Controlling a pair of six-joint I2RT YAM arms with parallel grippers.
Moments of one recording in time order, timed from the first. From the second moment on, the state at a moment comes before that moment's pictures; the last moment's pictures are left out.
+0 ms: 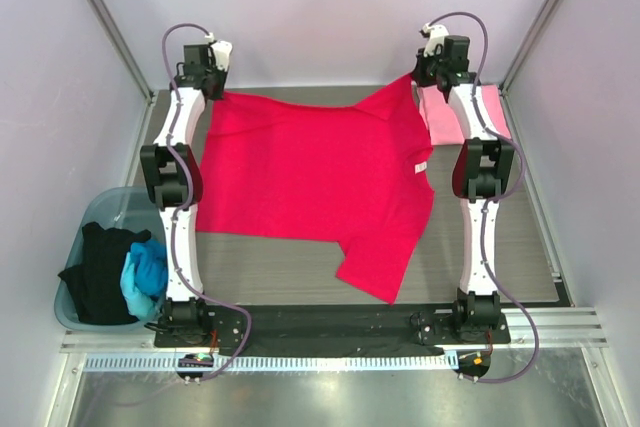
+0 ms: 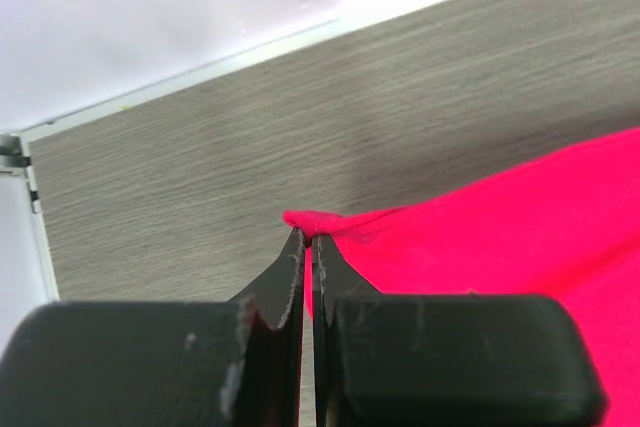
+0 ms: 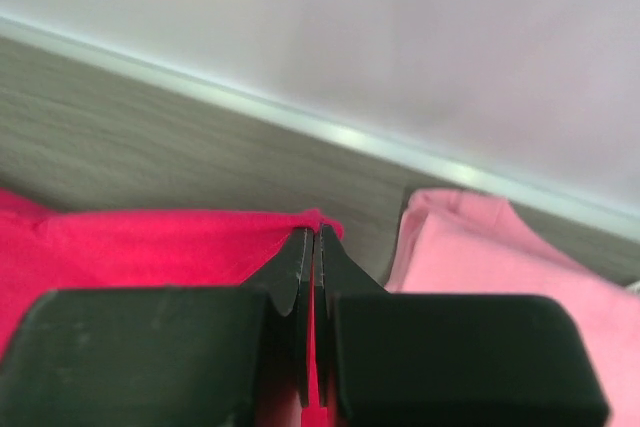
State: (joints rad) left arm 0.01 2.46 2.35 -0.51 0.06 0.33; right arm 0.00 2.58 2.48 -0.33 -0.33 -0.13
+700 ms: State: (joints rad) left arm 0.03 2.27 2.19 -0.57 0.20 0.34; right arm -0.02 2.12 2.08 -0.47 -0.35 -0.16
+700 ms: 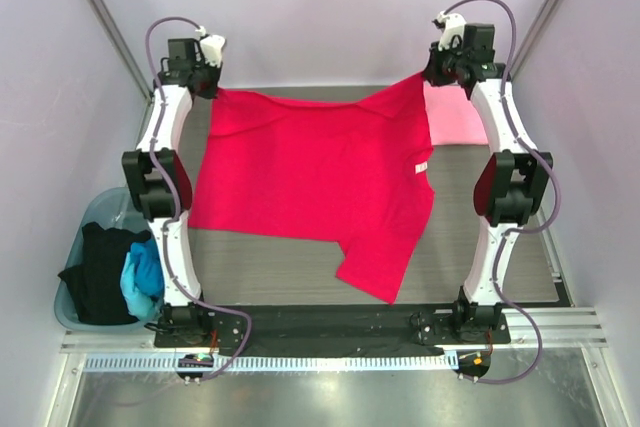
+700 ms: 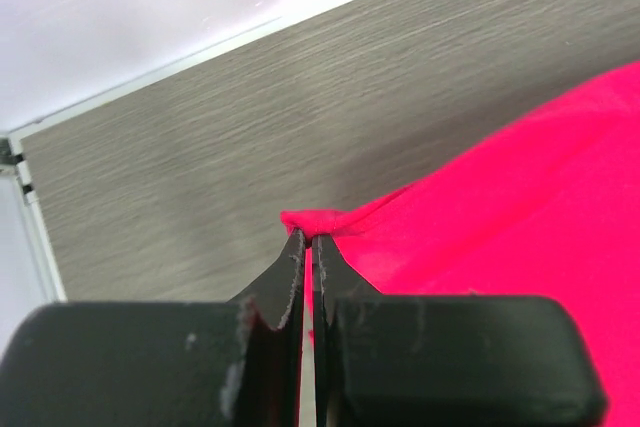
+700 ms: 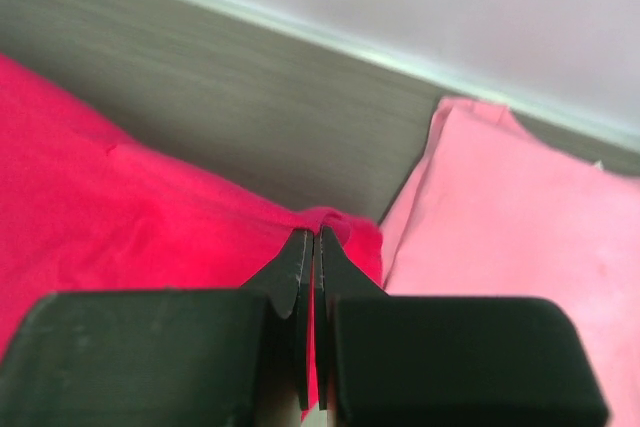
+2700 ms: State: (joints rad) left arm 0.17 1.90 1.53 -0.65 0.26 0.50; right arm -0.01 1.44 1.21 -0.66 -0.54 0.01
